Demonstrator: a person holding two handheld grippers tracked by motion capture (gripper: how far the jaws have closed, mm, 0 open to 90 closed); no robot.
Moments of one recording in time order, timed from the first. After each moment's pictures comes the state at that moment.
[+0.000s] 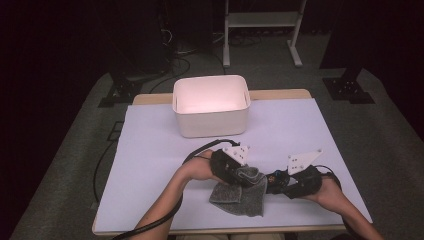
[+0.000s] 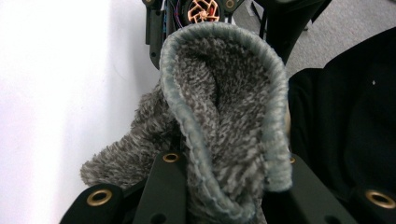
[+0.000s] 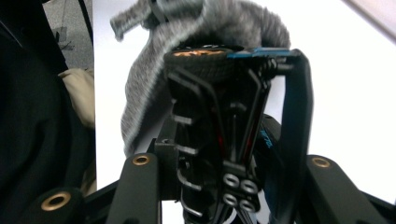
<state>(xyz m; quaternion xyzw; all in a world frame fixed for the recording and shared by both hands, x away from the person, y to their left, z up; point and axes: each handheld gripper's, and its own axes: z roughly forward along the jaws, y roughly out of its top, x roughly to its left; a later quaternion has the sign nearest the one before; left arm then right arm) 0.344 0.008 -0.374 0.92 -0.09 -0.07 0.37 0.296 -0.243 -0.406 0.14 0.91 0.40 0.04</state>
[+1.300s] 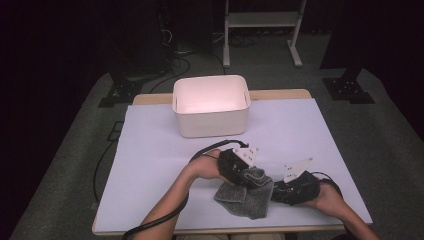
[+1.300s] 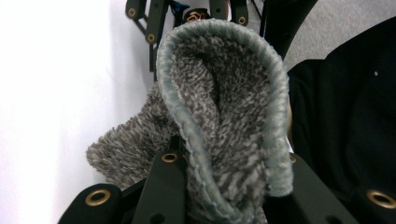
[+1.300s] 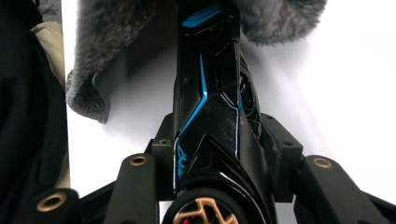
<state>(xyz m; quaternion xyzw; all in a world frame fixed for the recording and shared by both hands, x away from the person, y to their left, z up) 0.346 -0.003 -0.377 0.93 -0.10 -0.08 0.36 0.295 -0.242 -0.436 0.15 0.93 0.34 0.04</state>
